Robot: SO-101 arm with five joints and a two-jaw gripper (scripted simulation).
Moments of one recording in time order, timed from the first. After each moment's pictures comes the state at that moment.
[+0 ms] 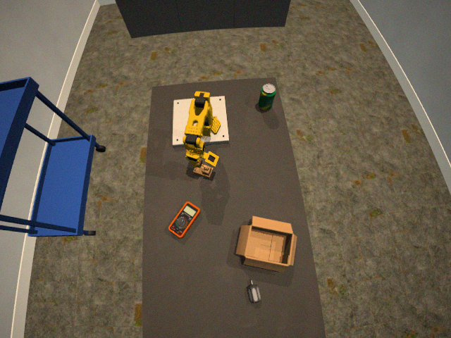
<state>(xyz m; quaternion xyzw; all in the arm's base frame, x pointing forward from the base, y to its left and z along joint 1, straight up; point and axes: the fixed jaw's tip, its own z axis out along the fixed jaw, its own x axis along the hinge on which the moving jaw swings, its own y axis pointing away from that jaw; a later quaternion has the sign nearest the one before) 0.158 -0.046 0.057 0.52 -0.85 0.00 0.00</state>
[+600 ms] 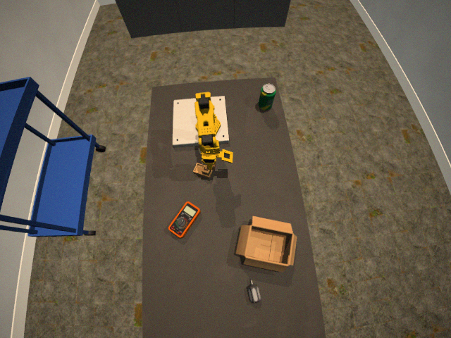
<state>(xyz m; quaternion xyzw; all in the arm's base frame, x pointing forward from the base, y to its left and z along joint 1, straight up) 0.175 0.001 0.062 0.65 -0.76 0.01 -0.01</state>
